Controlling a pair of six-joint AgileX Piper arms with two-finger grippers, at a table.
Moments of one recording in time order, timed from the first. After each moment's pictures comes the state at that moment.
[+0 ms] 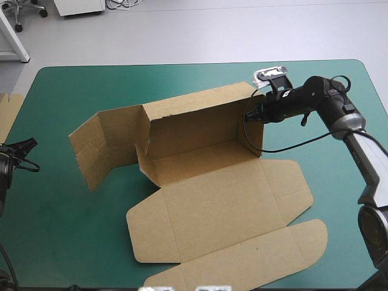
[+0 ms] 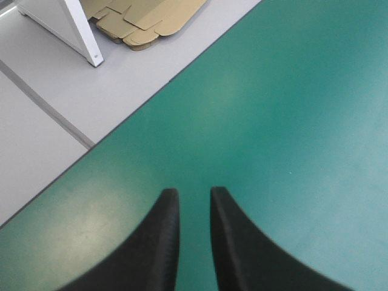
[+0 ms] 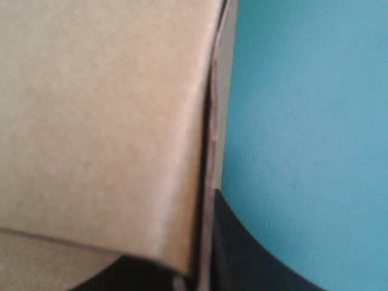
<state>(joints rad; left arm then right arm) 0.40 1.26 -0.88 0.44 0.45 -0.63 0.20 1.69 -1.55 0.42 0.90 -0.44</state>
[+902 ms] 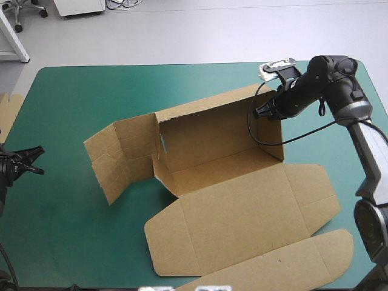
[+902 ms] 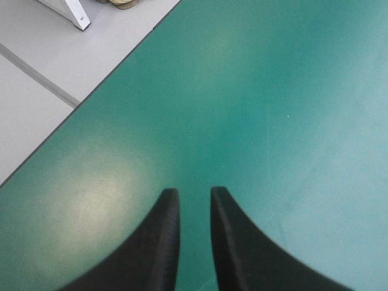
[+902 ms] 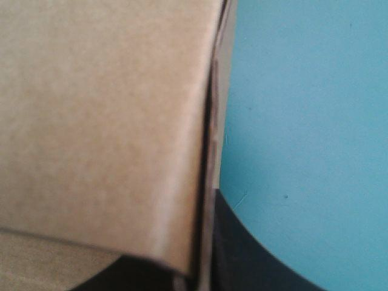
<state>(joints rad) 0.40 1.26 -0.88 0.29 0.54 -0.43 0.20 1.73 -1.78 0.20 1.25 -0.27</state>
